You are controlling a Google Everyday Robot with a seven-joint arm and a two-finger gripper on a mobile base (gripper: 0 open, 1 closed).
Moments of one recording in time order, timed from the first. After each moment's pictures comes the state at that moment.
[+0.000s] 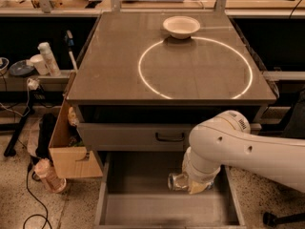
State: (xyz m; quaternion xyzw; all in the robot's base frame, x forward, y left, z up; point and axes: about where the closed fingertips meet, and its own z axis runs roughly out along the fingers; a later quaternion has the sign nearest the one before) arm 0.411 -0.127 0.610 -0.77 0.63 0.00 0.07
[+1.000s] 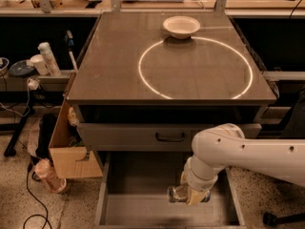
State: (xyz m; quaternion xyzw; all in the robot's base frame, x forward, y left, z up) arm 0.398 -0.126 0.546 -0.78 0.62 0.08 0.05
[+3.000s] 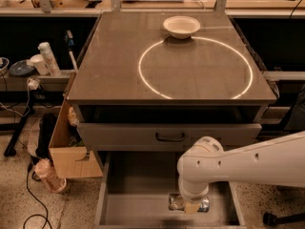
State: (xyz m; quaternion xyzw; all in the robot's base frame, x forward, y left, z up) arm 0.387 -0.128 0.490 -0.74 0.67 0.02 0.00
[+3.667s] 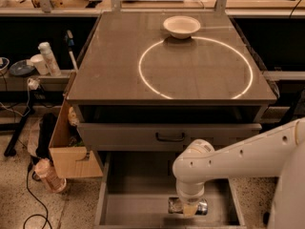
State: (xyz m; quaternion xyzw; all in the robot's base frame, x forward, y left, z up) arm 0.387 -0.128 0.460 -0.74 0.68 0.03 -0.03
